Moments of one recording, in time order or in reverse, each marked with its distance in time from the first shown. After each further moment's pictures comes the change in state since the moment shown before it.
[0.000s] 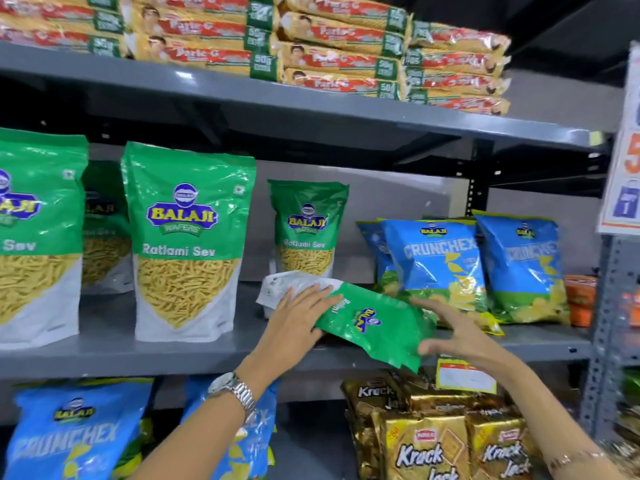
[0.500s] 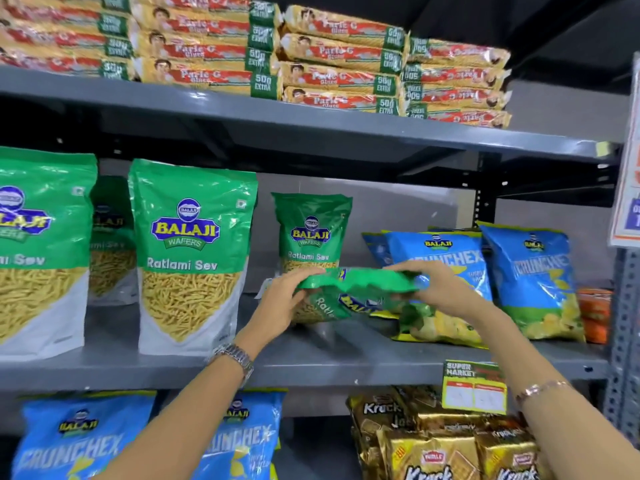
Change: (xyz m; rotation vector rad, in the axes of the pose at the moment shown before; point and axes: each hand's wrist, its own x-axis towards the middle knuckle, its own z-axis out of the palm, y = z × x) left_hand 0.040 -0.035 -0.029 -0.500 0.203 -0.068; right_hand 0.074 -0.051 -0.022 -0.168 0.084 -0.279
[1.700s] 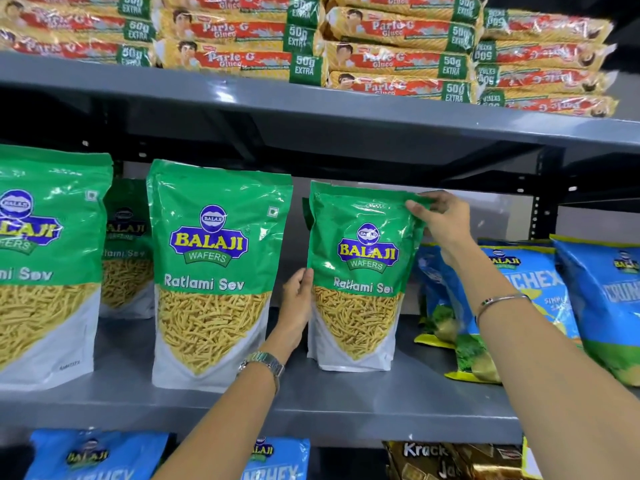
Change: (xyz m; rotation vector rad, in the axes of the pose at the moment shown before) left_hand 0.038 -0.054 0.003 -0.470 0.350 -0.549; right_hand 0.161 -0.005 0.019 0.510 0.625 0.173
